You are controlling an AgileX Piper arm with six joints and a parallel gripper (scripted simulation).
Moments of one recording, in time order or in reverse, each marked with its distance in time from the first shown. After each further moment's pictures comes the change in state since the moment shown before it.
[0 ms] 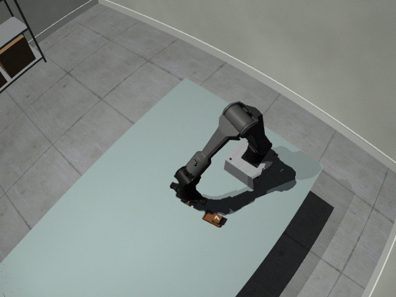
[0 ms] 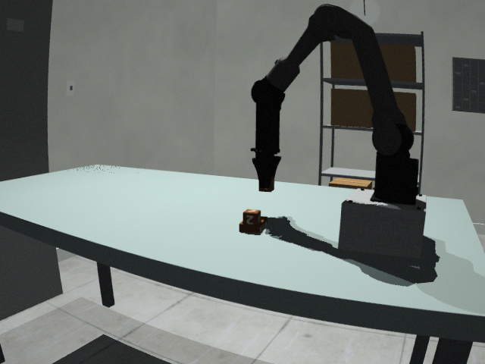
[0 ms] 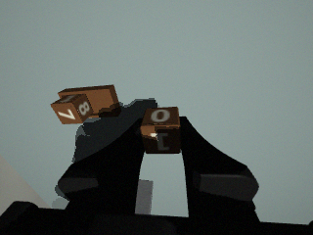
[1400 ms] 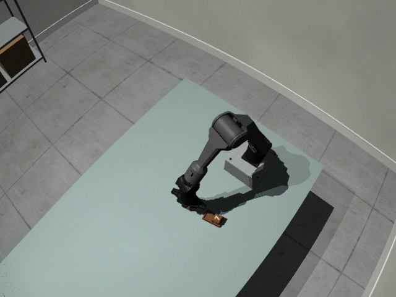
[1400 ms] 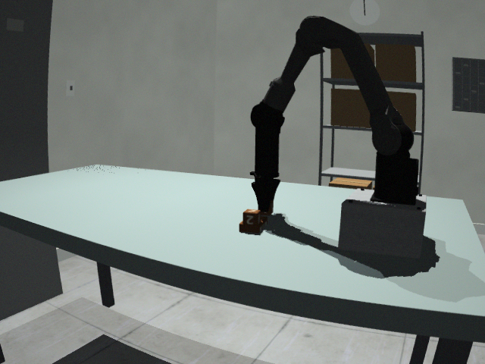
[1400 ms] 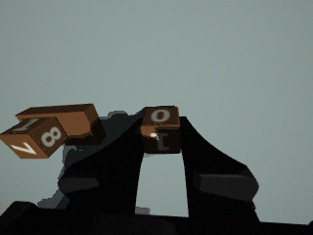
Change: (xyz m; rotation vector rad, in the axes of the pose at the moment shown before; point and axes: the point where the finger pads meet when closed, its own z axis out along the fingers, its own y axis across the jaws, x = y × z) arm -0.001 0.000 0.058 0.000 0.000 0.000
